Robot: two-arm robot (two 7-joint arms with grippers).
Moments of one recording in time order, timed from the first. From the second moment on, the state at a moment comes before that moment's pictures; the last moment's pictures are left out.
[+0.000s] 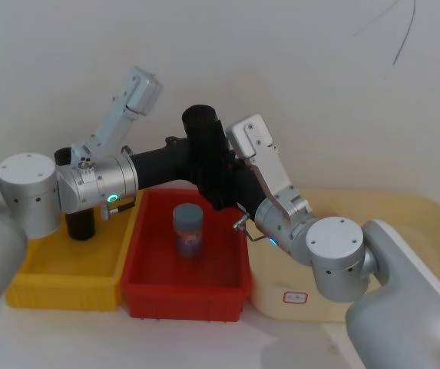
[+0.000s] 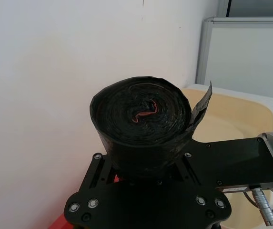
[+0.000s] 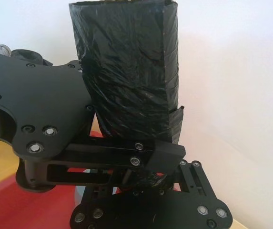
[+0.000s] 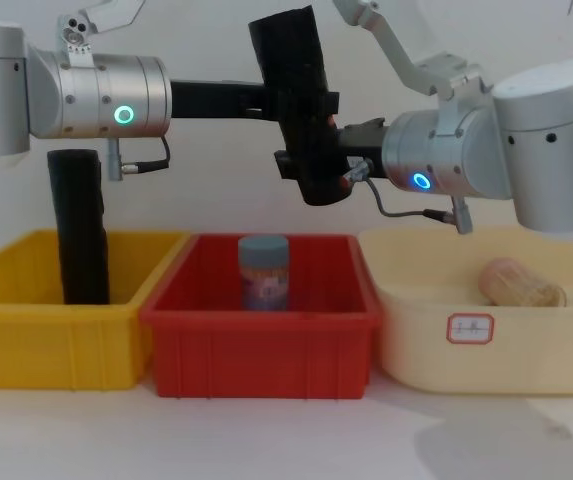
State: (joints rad) left arm -0.98 0.18 0.54 -0.79 -0.45 0.01 -0.83; right arm 0.73 0.00 -0.42 -1.03 -0.08 0.12 0.25
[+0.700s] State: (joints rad) left arm -0.98 0.18 0.54 -0.79 -0.45 0.01 -0.83; right arm 0.73 0.00 -0.42 -1.03 -0.08 0.12 0.25
